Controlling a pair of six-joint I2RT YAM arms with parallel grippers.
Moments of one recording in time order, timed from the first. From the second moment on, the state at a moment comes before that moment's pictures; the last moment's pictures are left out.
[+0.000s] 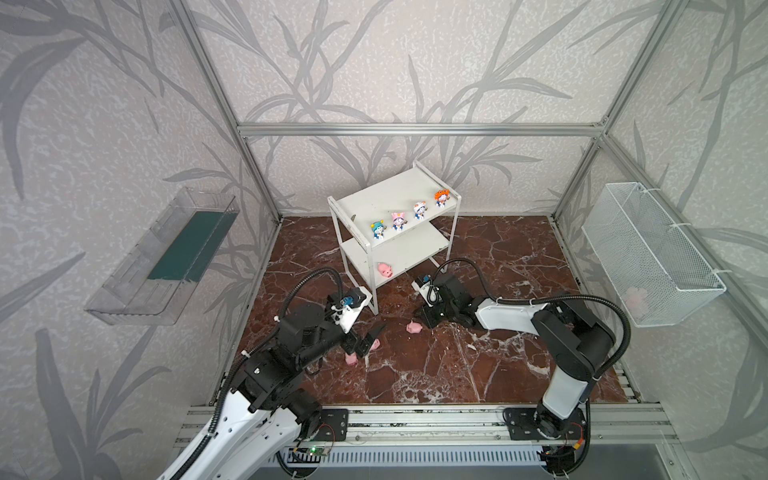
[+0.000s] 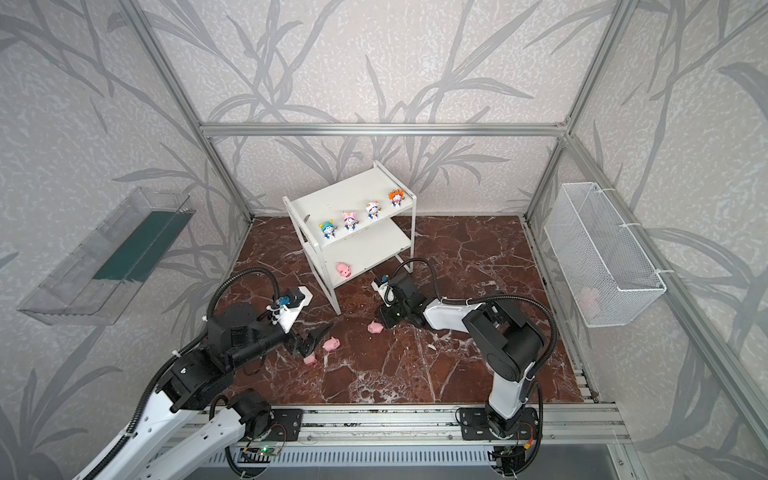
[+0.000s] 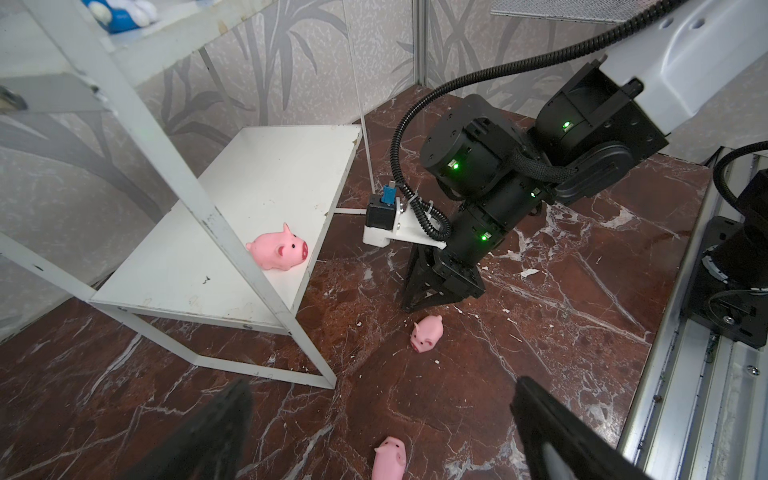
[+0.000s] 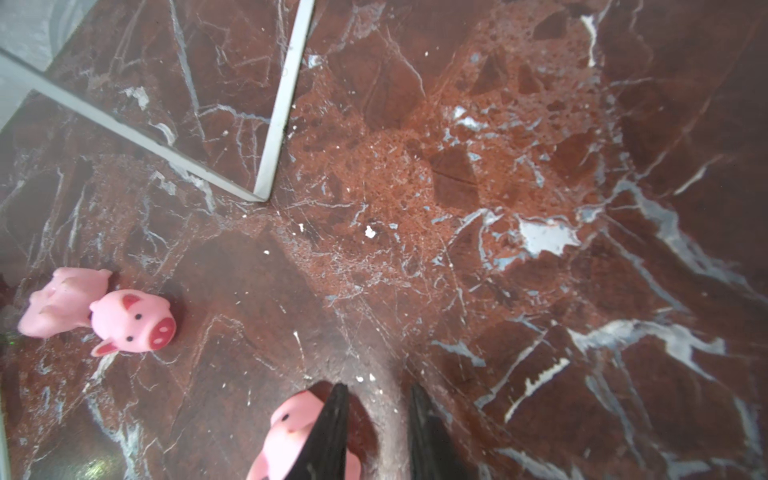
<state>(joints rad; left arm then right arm) -0.61 0.56 0.73 -0.56 0.14 0.16 0.71 1.77 0.87 0.09 -0.30 0.19</state>
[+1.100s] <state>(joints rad) -0.61 0.55 0.73 -0.56 0.15 0.16 0.78 1.78 0.79 0.10 -0.42 0.37</state>
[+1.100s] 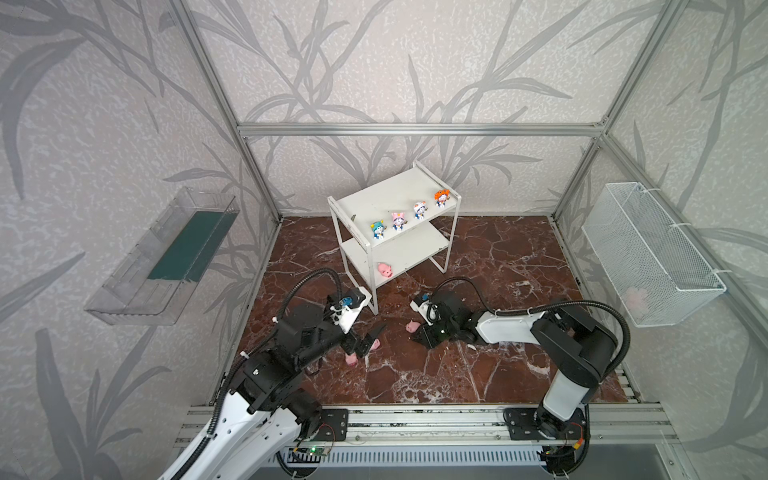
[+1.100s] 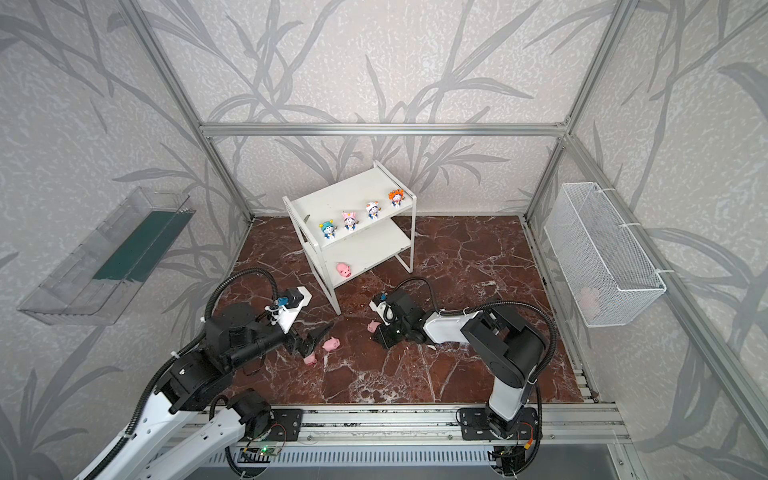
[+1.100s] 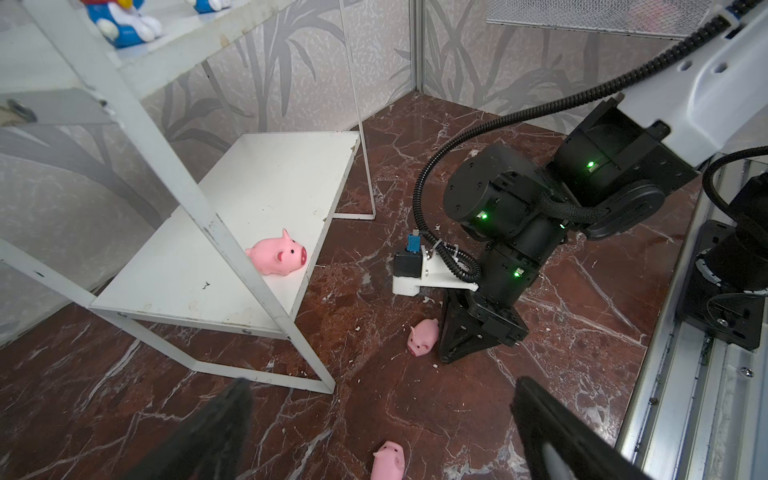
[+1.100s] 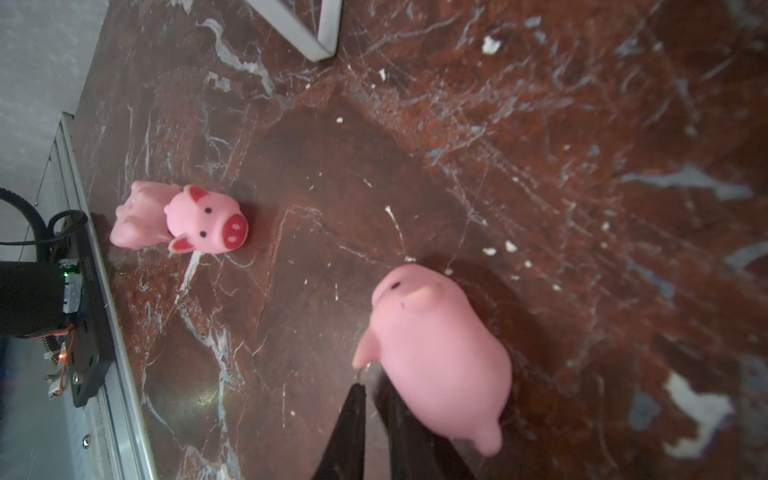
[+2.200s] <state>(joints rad) -0.60 0.54 0.73 -0.56 0.15 0.16 0.78 1.80 0.90 -0.01 -0.30 0.30</state>
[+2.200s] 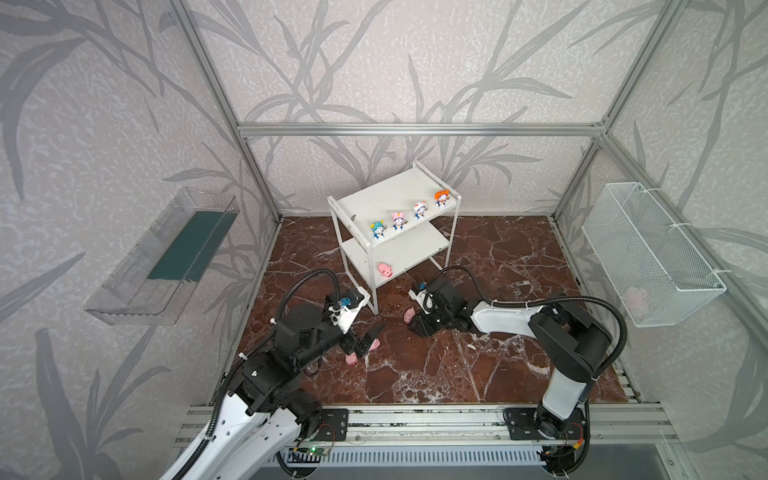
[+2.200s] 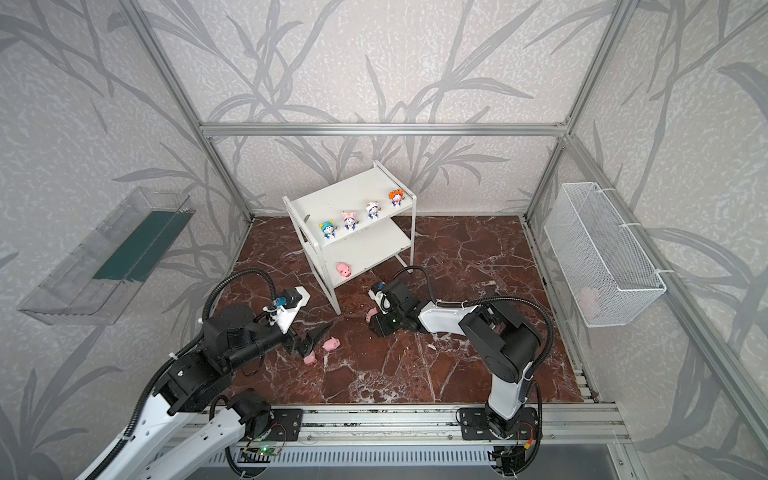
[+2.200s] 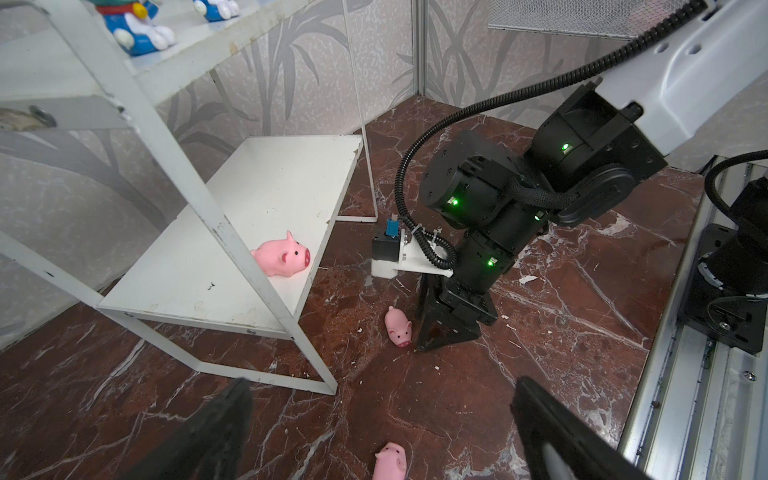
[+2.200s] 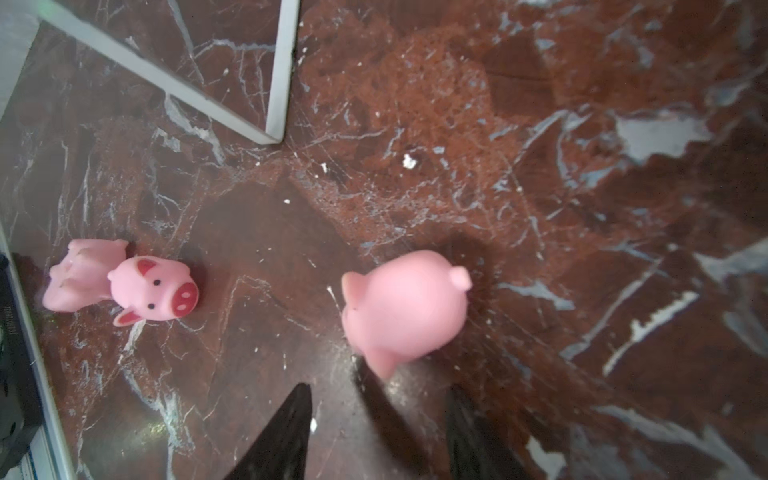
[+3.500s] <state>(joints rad) -0.60 0.53 0.72 -0.56 0.15 0.16 0.84 1.63 0.85 0.03 -0.04 0.24</state>
